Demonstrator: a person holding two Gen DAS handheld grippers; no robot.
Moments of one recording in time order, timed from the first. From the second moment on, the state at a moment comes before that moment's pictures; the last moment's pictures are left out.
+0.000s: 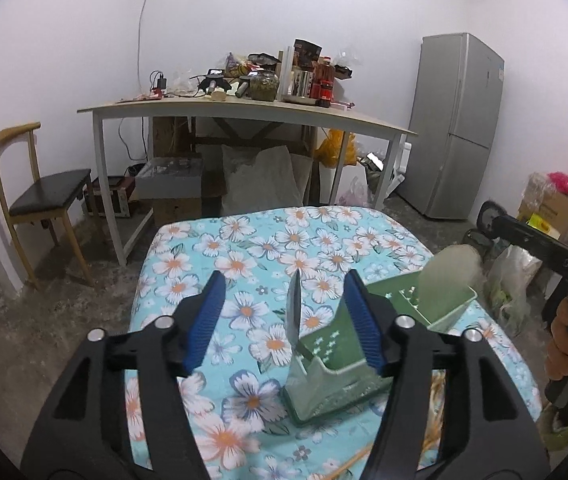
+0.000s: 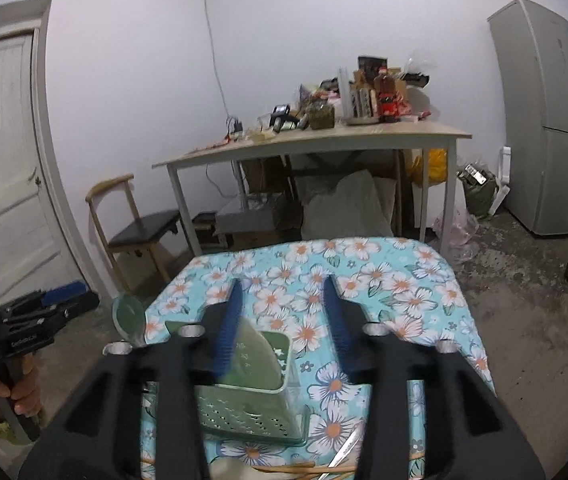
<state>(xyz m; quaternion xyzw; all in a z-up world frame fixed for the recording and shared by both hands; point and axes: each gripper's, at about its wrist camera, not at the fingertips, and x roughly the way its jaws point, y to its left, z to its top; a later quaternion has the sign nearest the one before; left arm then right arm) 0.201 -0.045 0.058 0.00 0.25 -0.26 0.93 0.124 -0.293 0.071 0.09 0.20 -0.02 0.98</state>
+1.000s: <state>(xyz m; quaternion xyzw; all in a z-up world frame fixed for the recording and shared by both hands) 0.133 -0.085 -0.043 -0.05 0.41 -0.40 0.82 0.015 -0.322 -0.058 0.26 0.32 -0.05 0.91</state>
